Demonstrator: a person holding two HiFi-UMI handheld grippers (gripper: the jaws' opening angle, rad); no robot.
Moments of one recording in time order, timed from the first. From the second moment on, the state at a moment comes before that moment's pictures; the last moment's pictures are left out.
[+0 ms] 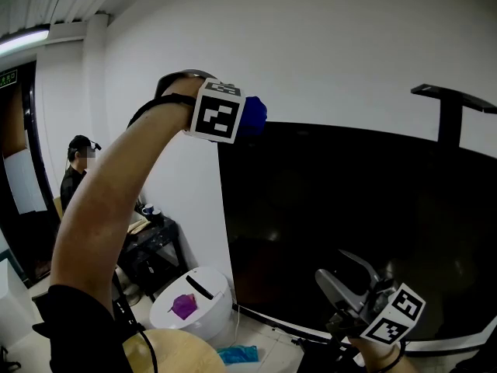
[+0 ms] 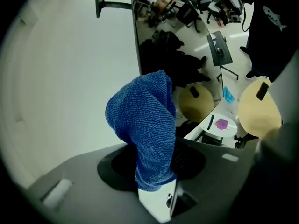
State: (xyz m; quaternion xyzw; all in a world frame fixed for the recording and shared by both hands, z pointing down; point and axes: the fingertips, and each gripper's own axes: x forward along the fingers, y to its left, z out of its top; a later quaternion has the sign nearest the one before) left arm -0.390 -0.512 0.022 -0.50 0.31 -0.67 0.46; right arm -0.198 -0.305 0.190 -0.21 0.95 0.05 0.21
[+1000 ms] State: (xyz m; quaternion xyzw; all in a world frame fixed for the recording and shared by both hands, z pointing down) left arm -0.197 -0.450 0.020 -0.50 0.23 -0.66 0.51; right arm -0.053 -0.263 0.200 -0.26 0.94 0.04 0.23
